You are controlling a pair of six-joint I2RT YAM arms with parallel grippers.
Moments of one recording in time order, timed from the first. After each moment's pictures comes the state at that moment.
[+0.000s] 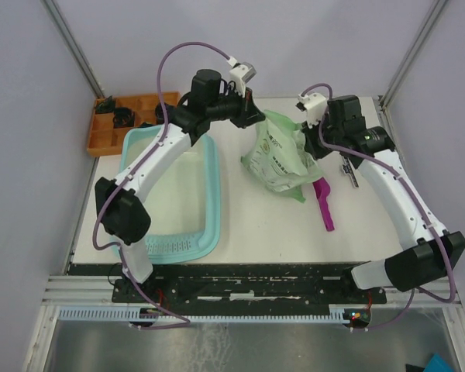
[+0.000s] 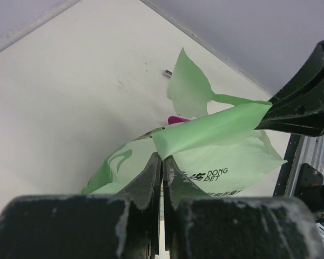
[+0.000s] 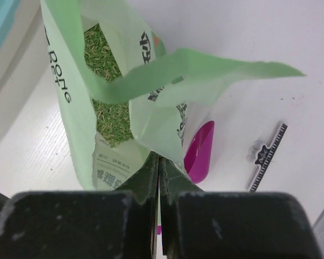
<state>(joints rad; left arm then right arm) -0.54 1.83 1.84 -0.31 0.55 -0.13 0.31 1.38 1.49 -0.82 -0.14 -0.23</state>
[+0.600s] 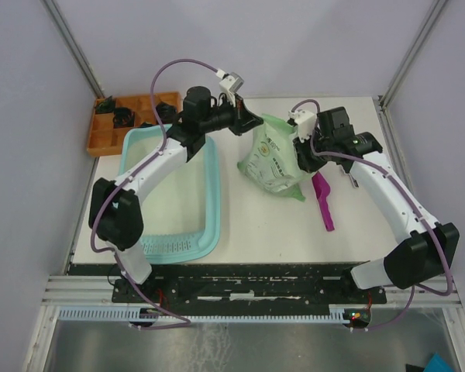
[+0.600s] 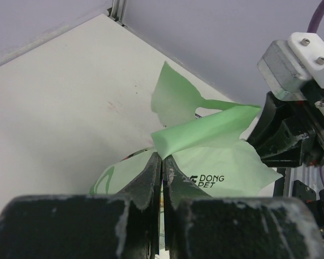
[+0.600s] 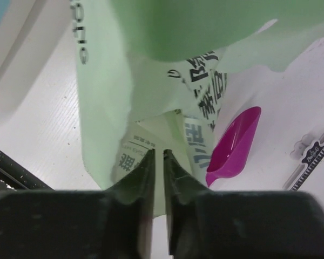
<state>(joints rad) -0.50 1.77 1.53 0.13 0.63 -0.26 0.33 1.41 1.38 -0.83 -0.26 -0.21</state>
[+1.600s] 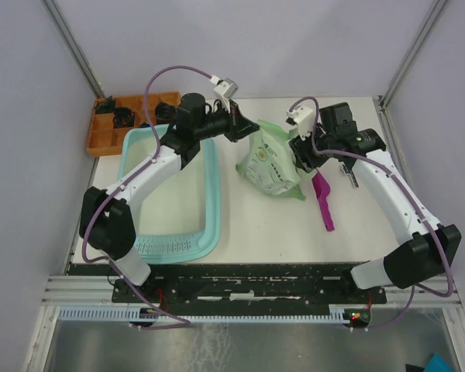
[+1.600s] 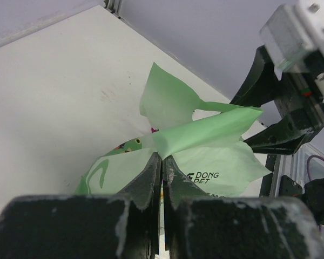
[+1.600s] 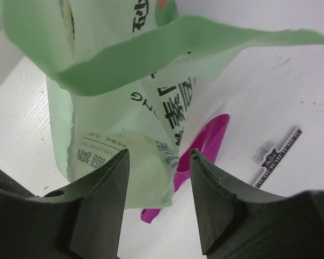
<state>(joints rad) -0.50 1.66 1.40 0.14 0.62 -0.30 0.33 1.41 1.45 -0.87 -0.20 -0.36</state>
